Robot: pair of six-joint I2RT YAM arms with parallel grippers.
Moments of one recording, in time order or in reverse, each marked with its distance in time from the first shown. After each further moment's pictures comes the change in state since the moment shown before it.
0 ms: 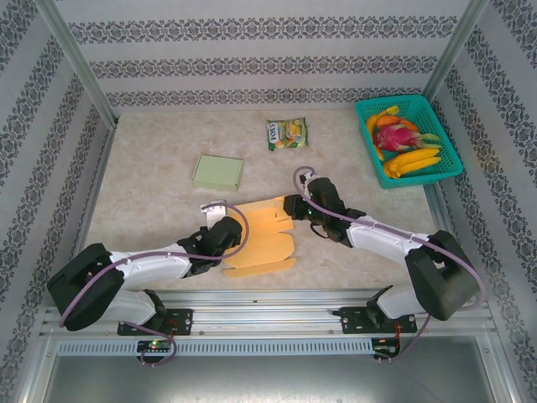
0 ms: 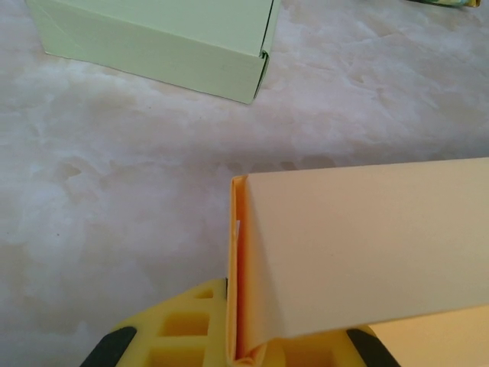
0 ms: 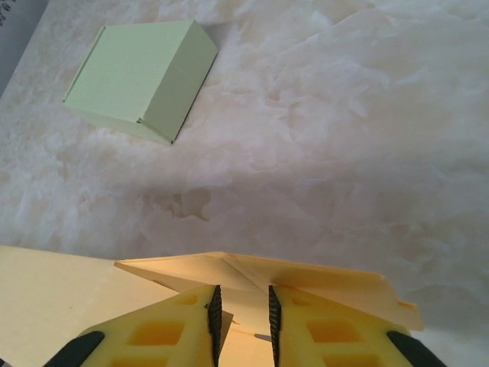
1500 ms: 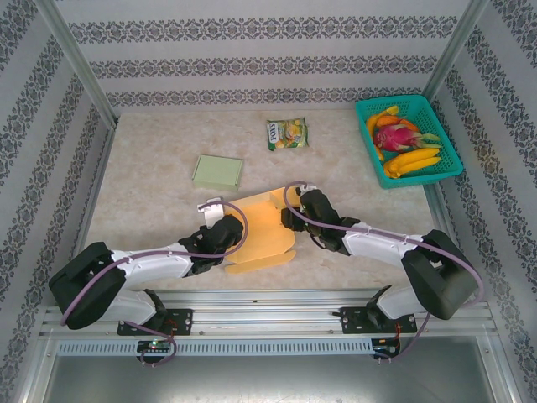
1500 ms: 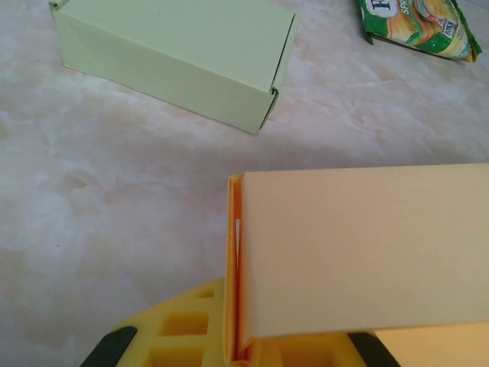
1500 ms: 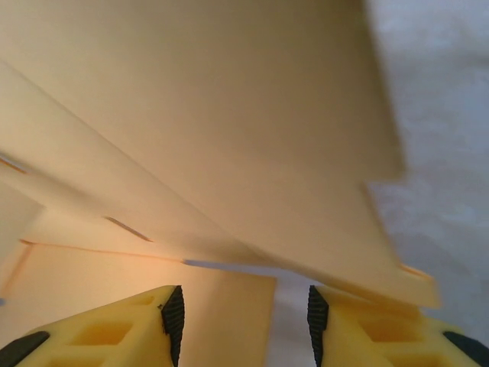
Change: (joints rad) left arm -0.002 0.016 0.012 0.026 -0.057 -0.080; right arm 0.082 0.002 -0.059 -0.042 0.169 -0.056
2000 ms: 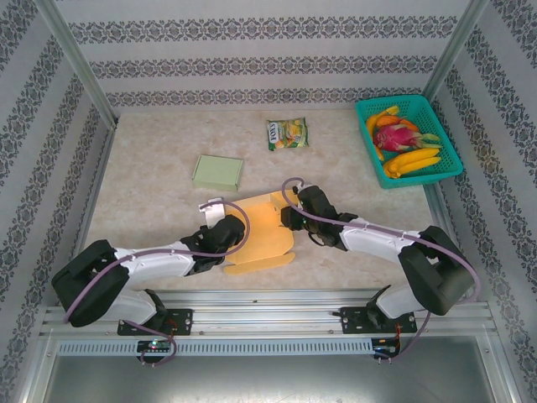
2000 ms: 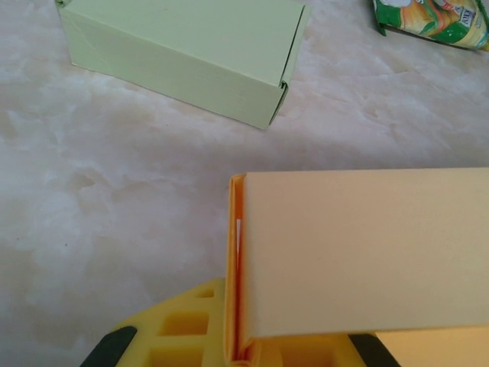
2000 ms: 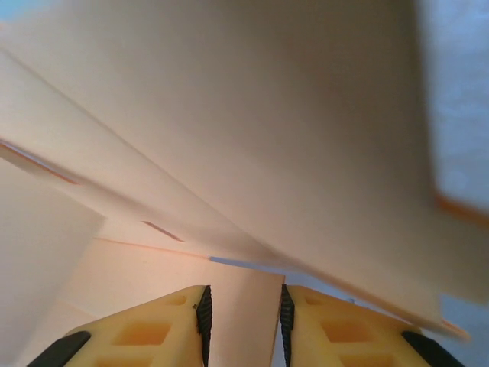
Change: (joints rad) left arm 0.000 0.029 0.017 -0.021 -0.013 0.004; right arm -0.007 0.034 0.053 -0.037 -0.100 0.021
